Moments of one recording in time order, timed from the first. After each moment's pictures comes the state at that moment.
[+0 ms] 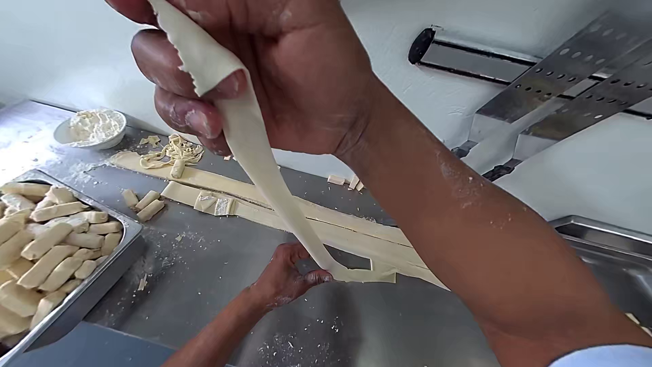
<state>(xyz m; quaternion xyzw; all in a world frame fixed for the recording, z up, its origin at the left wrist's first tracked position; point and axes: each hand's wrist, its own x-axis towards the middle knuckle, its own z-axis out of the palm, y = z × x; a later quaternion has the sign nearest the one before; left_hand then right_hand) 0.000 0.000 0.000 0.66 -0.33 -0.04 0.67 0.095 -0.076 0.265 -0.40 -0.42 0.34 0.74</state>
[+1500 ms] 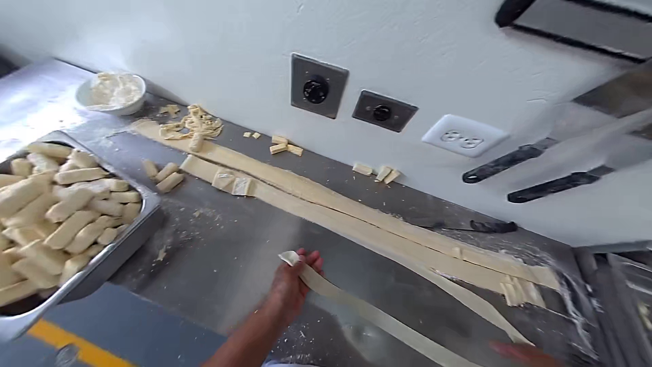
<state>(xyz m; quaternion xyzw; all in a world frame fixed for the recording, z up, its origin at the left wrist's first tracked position) -0.042 -0.008 -0.043 0.34 0.33 -0.20 0.86 -0.154 -0.418 0.061 -0.90 0.09 0.39 0.16</state>
